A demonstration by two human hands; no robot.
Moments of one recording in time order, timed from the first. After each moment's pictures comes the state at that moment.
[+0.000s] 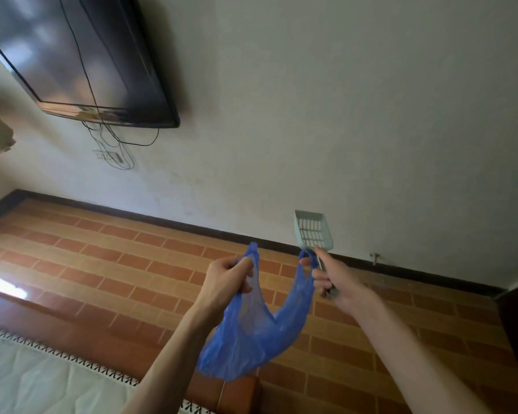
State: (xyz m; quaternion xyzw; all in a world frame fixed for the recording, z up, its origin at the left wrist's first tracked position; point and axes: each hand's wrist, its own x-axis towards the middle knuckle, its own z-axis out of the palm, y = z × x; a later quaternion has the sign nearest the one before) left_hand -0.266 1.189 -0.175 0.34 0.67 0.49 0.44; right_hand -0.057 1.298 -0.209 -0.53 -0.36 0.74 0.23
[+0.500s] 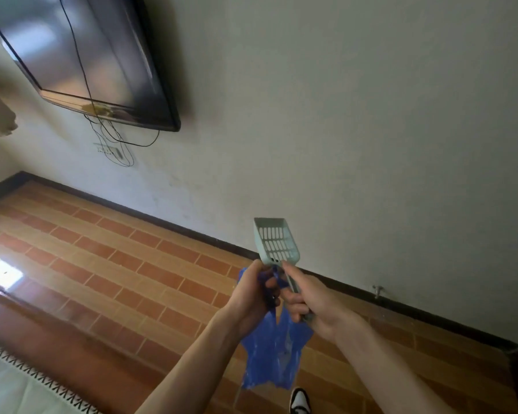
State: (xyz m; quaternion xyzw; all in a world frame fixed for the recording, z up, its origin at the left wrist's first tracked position) left_hand -0.223 1.333 -0.212 0.13 0.50 0.56 0.65; right_hand -0.092 1.378 -0.178 -0.42 -0.47 0.77 0.15
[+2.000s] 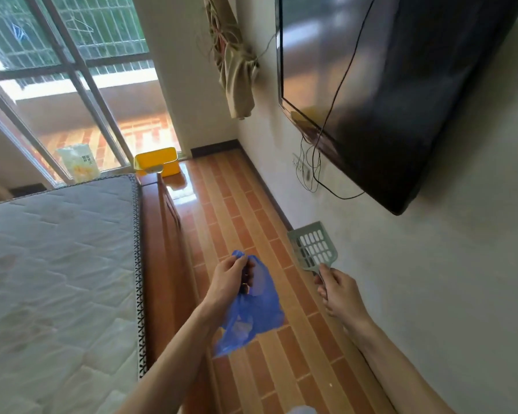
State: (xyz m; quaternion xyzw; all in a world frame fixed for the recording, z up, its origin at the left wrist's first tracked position) left_hand -0.693 1.355 -0.209 -0.07 0.72 0.66 0.20; right_hand -0.601 1.572 -0.224 -0.26 -0.71 0.66 0.01
